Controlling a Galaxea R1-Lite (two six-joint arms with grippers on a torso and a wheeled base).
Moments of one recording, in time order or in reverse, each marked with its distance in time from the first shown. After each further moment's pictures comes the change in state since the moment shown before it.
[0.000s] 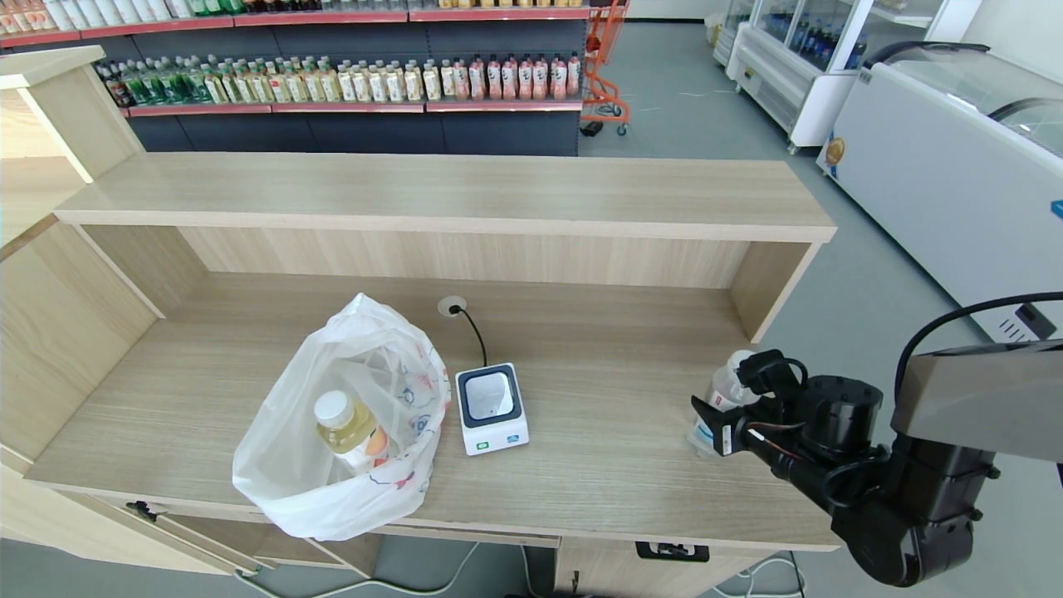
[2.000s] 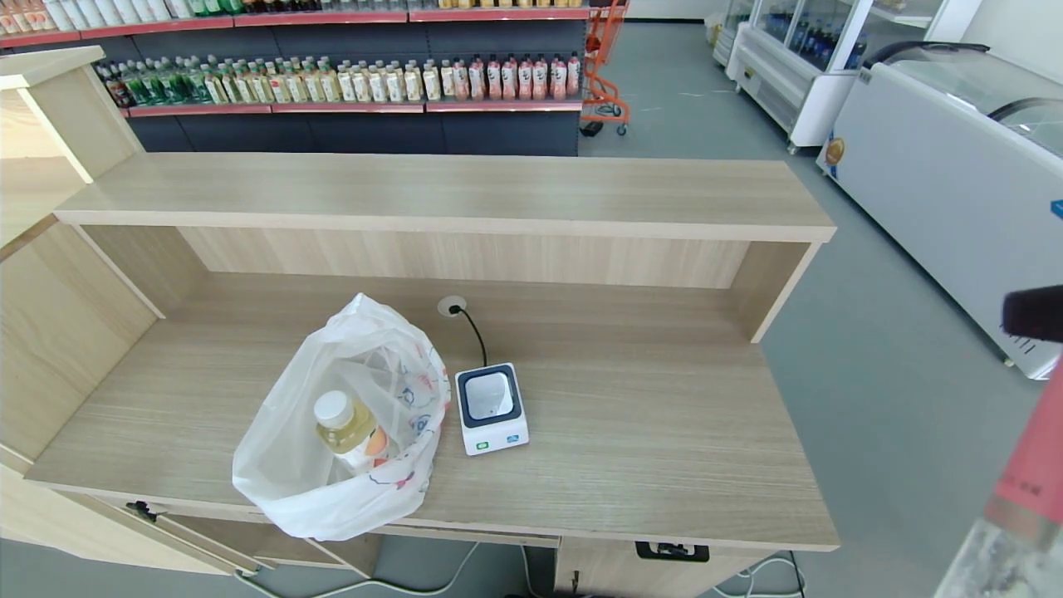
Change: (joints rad) left arm 0.000 0.000 0.000 0.000 0.000 0.000; right arm 0.310 -1.190 -0.508 1.460 1.002 0.581
